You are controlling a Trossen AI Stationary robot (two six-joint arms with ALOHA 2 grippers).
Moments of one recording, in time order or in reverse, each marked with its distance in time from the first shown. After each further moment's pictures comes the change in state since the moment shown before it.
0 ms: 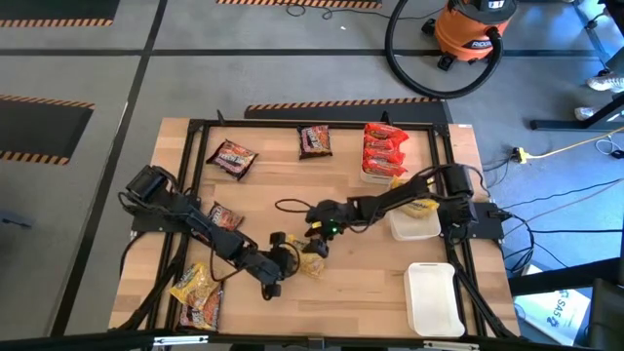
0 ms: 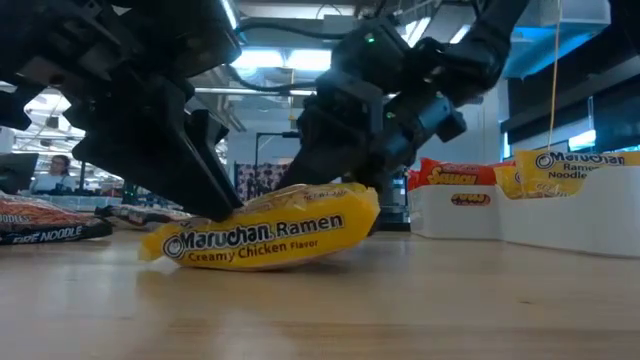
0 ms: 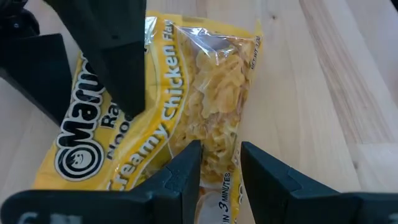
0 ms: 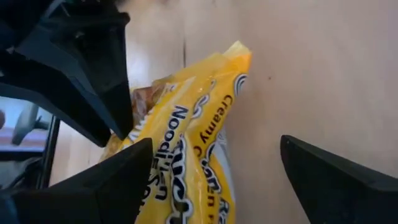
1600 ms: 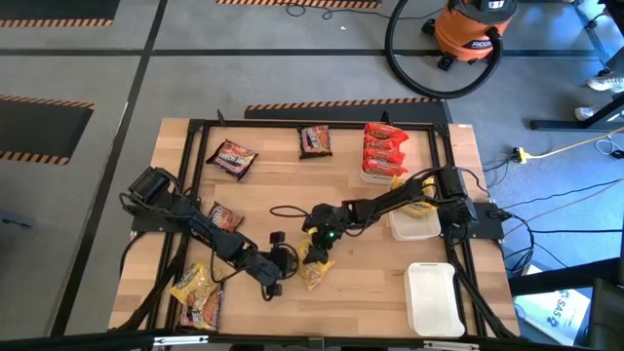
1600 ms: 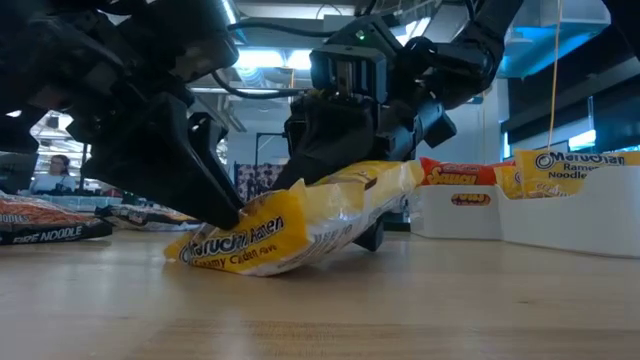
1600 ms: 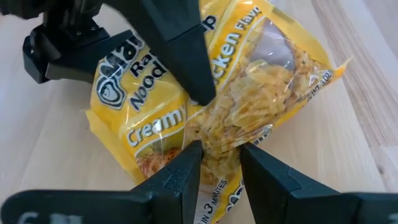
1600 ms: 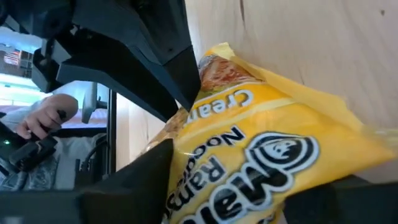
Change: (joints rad) left arm 0.000 0.008 -0.007 0.079 -0.090 0.045; right arm 0.022 0.052 0.052 0.021 -0.207 0.178
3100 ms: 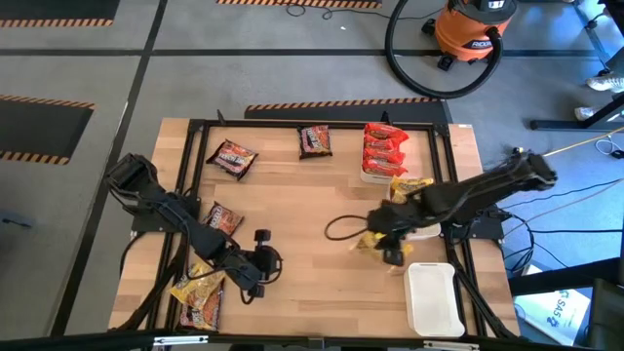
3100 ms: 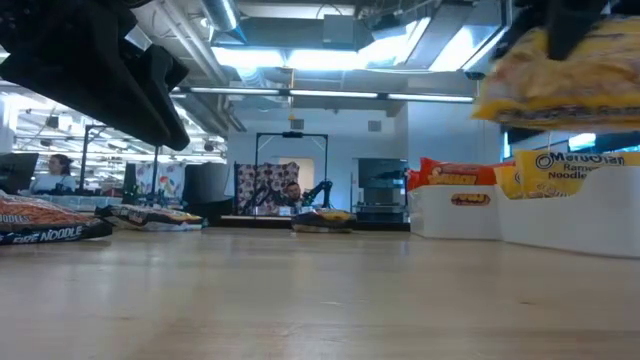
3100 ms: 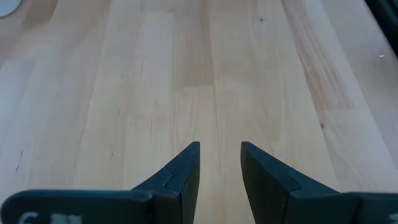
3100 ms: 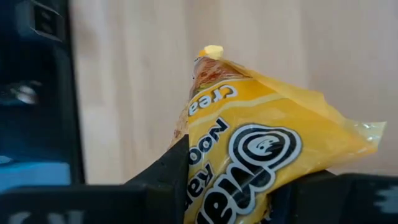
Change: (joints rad) left arm -0.107 -0.237 0.002 -0.267 -0.038 -0.022; right arm 0.203 -0.775 0.002 -1.239 0.438 -0.288
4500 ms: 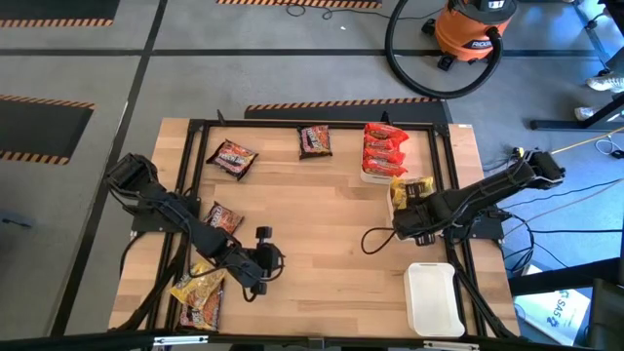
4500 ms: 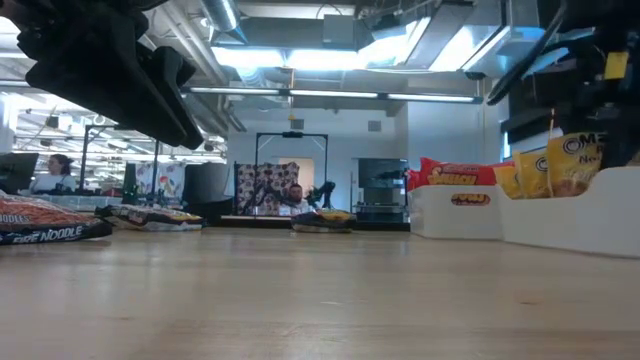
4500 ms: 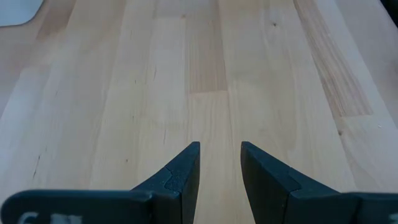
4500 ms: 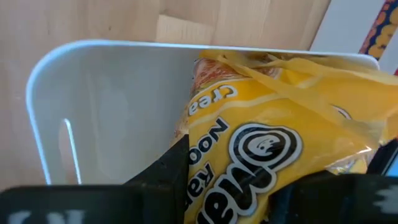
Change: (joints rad) left arm 0.023 0.000 0.000 0.007 -0.023 0.030; right arm 0.028 -0.089 -0.324 -0.277 0.405 -0.308
